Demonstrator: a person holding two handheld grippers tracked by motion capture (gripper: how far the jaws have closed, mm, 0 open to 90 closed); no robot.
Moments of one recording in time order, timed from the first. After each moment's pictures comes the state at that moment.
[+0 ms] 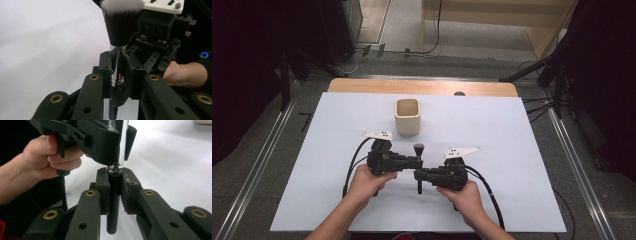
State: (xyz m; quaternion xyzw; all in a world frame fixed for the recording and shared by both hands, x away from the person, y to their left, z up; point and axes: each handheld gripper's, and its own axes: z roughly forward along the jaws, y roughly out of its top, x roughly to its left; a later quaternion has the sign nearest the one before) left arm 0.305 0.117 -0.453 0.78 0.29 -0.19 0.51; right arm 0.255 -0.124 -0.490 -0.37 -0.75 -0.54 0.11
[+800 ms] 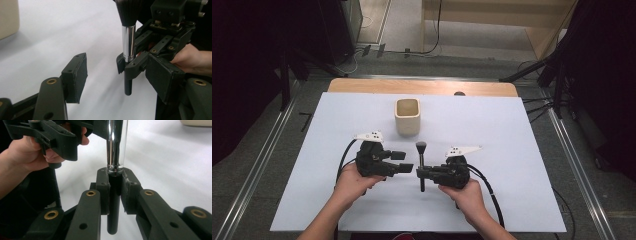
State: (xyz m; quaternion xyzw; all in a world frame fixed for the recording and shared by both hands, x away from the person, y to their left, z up) left arm 0.300 0.141 -0.444 0.82 0.29 -0.11 0.48; right arm 0.257 -0.128 -0.488 -0.38 -0.75 -0.53 0.09
